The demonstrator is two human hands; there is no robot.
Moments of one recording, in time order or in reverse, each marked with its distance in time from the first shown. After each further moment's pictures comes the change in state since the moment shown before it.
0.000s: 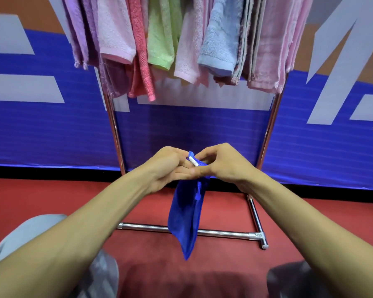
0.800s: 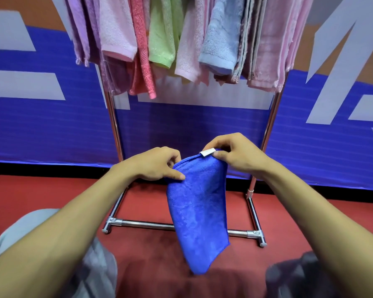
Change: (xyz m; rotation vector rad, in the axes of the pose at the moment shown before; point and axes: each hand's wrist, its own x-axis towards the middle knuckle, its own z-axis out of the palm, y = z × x) left_hand 0.004 0.001 -0.036 1.052 -0.095 0.210; right_hand 0.003 0.008 -0.033 -0.175 0.021 -0.204
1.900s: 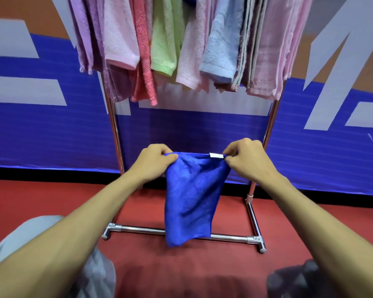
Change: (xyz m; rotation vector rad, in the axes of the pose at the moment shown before) left_hand 0.004 -0.004 0.007 -0.338 0.457 -0.201; right_hand -0.001 0.007 -0.002 -0.346 0.265 0.218
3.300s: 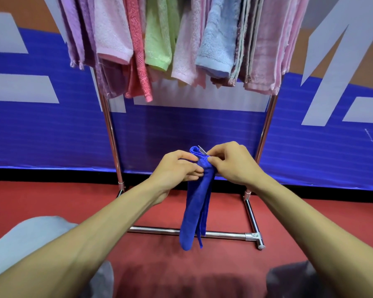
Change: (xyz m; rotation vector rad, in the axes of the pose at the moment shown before) left_hand -0.020 0.019 0.046 -0.669 -0.189 -0.132; right_hand -0.012 -0.017 0.015 0.166 -0.131 -0.078
